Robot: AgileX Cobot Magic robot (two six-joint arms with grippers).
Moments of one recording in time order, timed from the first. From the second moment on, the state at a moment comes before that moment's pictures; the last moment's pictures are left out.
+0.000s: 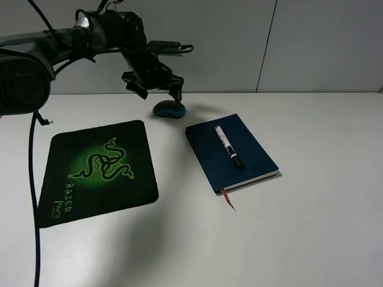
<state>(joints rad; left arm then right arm) -0.38 2.53 -2.25 -0.09 0.83 0.02 0.00 0.00 -0.49 0.10 1.03 -0.08</state>
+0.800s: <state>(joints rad) -0.41 2.63 -2.25 -0.07 0.68 -0.02 0.00 0.00 -0.49 0.11 1.03 -0.08</state>
